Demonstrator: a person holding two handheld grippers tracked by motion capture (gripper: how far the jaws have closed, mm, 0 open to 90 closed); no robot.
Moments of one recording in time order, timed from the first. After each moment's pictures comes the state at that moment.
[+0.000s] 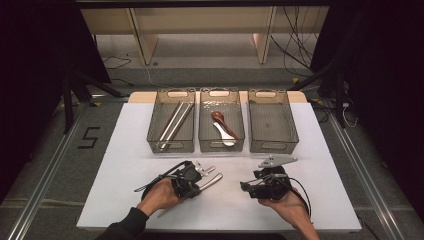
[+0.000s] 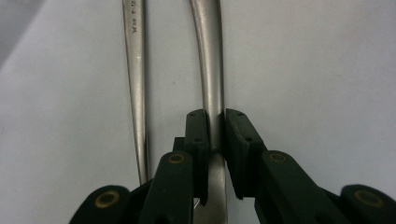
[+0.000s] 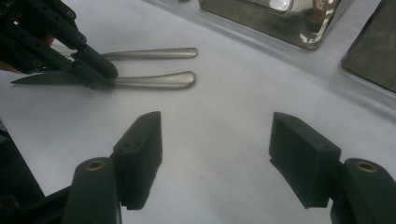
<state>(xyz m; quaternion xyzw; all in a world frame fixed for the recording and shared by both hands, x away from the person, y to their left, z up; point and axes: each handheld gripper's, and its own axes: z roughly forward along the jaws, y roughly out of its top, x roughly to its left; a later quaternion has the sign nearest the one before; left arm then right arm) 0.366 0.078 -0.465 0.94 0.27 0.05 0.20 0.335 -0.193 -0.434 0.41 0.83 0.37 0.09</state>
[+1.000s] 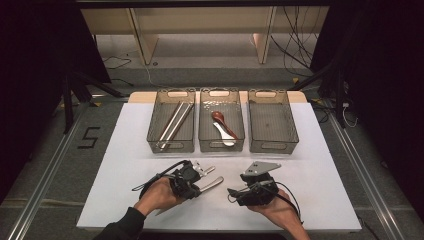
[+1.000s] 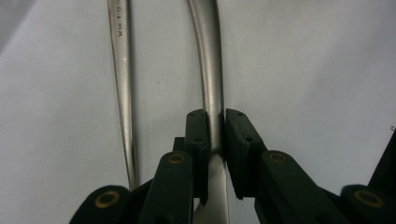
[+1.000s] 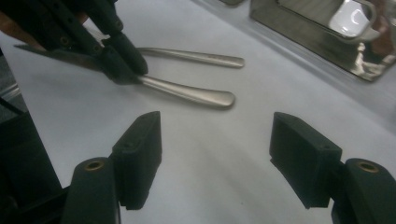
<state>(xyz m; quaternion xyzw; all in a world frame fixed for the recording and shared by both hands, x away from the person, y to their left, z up) 0.363 0.081 -0.455 0.94 0.26 0.02 0.21 0.325 -0.159 -0.438 0.34 0.86 0.38 0.11</state>
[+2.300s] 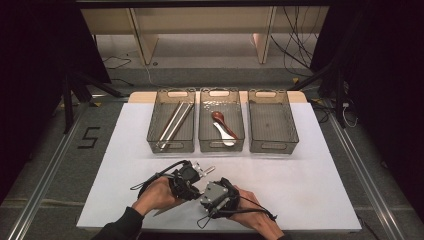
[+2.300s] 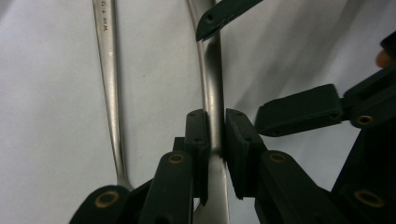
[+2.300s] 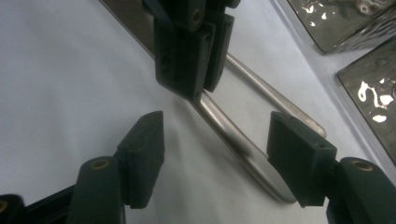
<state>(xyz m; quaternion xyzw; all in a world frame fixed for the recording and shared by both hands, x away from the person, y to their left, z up) 0.361 0.083 -0.449 0.95 0.26 0.00 0.20 0.312 -0.071 -0.481 0.12 0.92 0.31 0.22</state>
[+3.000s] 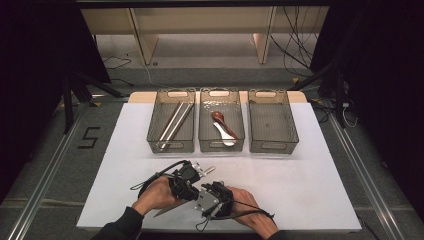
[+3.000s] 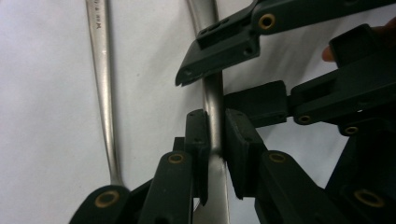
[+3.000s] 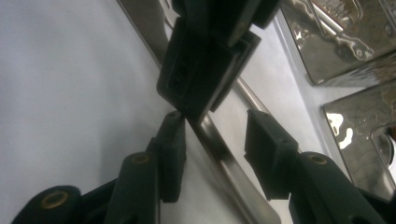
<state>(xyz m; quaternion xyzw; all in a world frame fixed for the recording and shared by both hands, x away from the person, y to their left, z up) 0.361 0.082 -0.449 0.95 0.26 -0.01 0.20 0.309 -0.058 -0.492 0.03 0.91 0.28 0.30</state>
